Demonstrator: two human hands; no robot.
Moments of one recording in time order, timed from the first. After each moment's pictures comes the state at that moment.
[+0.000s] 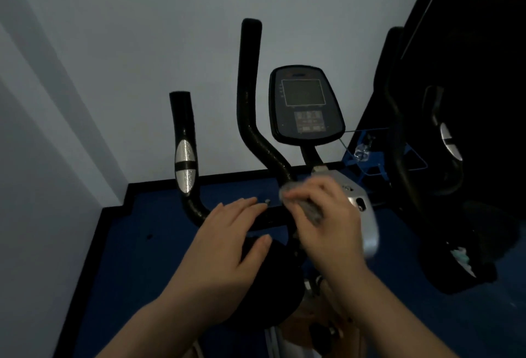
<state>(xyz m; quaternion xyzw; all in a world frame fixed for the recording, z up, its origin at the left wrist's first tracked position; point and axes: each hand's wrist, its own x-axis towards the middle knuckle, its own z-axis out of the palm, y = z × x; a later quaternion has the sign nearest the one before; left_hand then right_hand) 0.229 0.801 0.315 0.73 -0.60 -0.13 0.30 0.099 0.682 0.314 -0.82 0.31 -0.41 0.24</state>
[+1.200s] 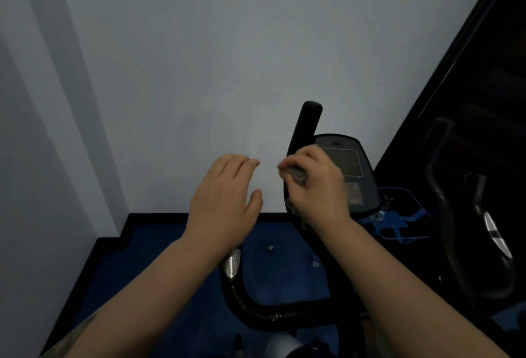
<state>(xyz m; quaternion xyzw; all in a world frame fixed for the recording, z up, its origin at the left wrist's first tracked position) 0.367 0.712 0.360 0.77 -0.54 0.14 0.32 0.251 0.597 0.390 -0.88 0.24 -0.39 0.12</state>
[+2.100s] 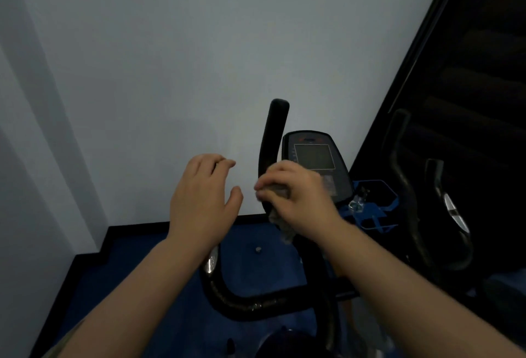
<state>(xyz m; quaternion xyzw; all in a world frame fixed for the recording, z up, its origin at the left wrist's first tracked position) 0.361 0.706 0.355 0.78 -0.51 0.14 0.34 0.213 0.614 0.397 -0.92 0.20 -0.29 0.19</state>
